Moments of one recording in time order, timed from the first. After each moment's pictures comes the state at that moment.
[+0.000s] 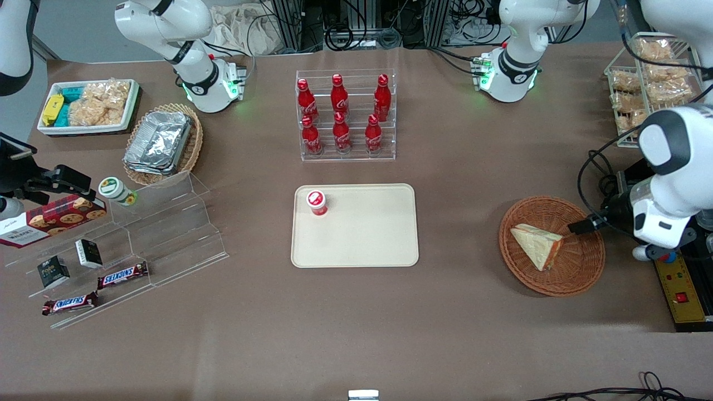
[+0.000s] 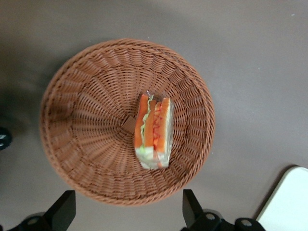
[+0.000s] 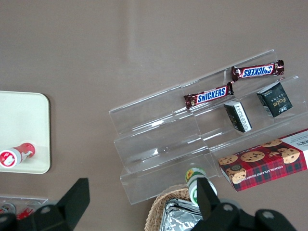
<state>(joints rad) 0.04 0.25 0.03 -1.88 -0.16 2.10 -0.26</state>
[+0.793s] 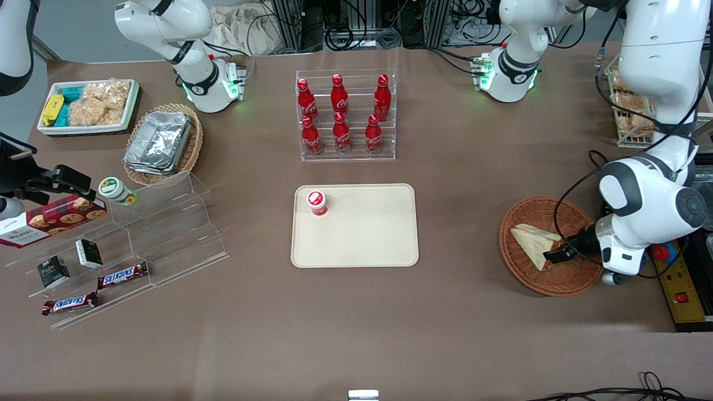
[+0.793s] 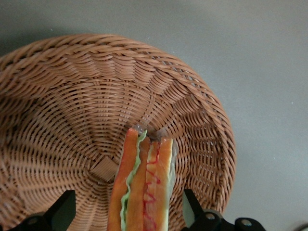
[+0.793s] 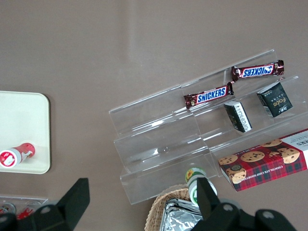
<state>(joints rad) 0.04 0.47 0.03 -1.90 -0.30 2.36 -0.26</state>
